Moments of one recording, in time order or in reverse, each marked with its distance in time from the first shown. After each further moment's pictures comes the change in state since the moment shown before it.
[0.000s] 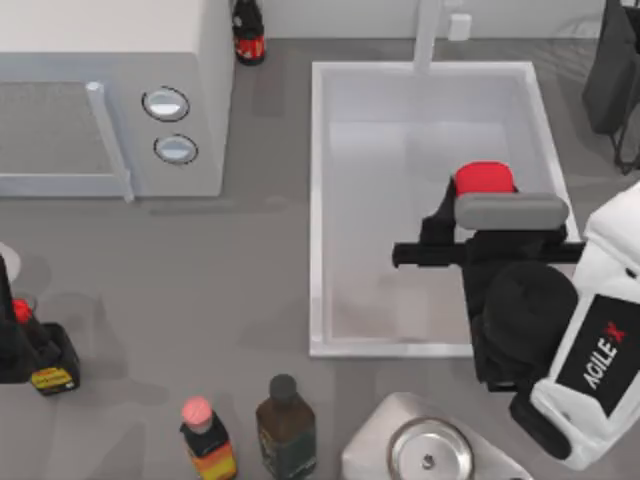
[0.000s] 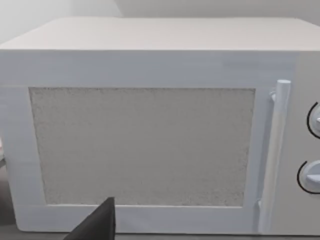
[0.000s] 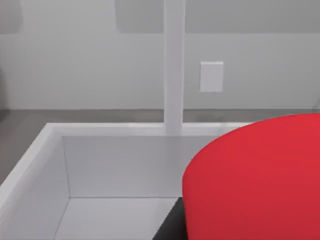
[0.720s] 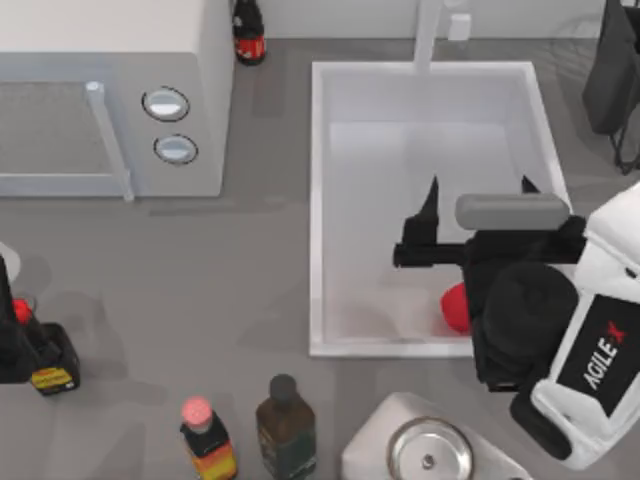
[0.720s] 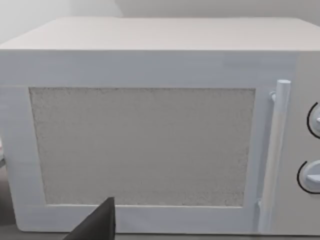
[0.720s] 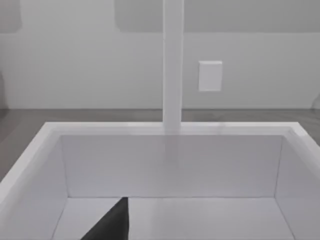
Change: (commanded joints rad) left arm 0.000 0.000 0.000 0.000 0.000 0.000; right arm 0.000 0.000 0.000 0.000 0.000 0.000
